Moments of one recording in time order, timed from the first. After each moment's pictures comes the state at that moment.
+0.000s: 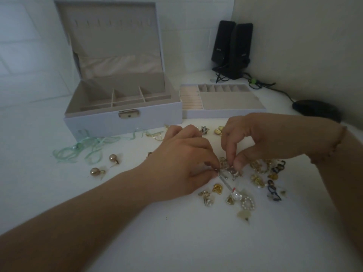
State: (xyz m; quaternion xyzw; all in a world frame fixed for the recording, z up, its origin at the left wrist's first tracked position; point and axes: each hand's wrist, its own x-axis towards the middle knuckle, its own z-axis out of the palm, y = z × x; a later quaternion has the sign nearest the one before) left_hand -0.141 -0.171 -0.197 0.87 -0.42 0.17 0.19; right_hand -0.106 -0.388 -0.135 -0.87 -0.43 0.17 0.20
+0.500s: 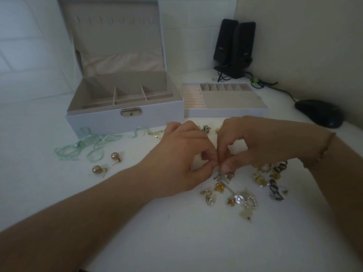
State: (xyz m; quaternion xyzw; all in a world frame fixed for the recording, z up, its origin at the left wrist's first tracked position) left_hand -0.141 -0.171 -0.194 0.86 -0.40 0.19 0.25; right_hand -0.112 -0.374 -0.141 -0.88 -0.42 0.14 0.18
